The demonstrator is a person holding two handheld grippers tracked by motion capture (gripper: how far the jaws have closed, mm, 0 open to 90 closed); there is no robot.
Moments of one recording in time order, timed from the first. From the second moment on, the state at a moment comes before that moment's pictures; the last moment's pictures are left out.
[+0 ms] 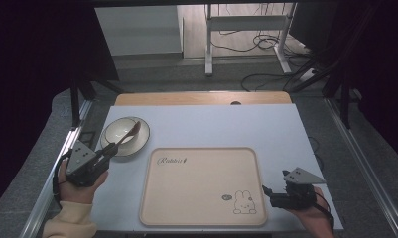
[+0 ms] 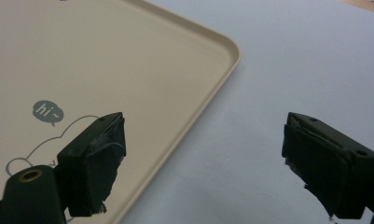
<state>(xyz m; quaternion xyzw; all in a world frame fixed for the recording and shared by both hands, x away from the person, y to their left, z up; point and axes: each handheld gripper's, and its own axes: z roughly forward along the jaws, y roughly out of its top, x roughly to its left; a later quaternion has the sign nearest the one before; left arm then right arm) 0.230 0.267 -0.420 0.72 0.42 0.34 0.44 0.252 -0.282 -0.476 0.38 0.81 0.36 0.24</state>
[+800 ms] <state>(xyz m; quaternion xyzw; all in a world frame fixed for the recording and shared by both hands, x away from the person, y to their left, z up) 0.228 0.239 -0.419 0.74 0.39 0.32 0.45 0.253 -0.281 -0.477 0.38 0.82 0.36 0.24</state>
